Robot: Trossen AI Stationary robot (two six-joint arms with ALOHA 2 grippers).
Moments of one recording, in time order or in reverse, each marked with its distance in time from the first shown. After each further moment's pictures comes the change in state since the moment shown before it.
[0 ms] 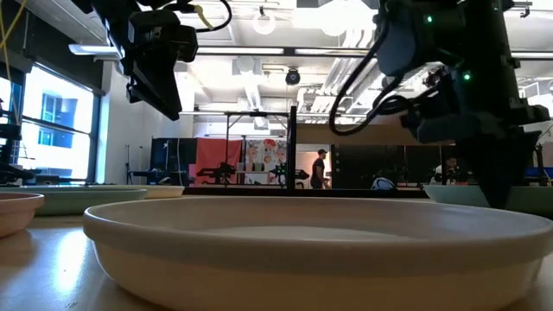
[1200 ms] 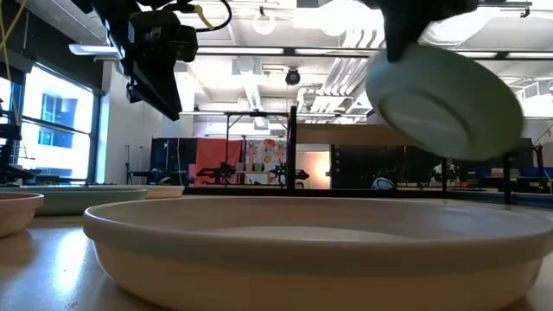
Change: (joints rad) left arm 0.000 0.000 0.000 0.000 -0.003 0.003; right arm 0.035 0.000 0.638 -0.345 0.245 0.030
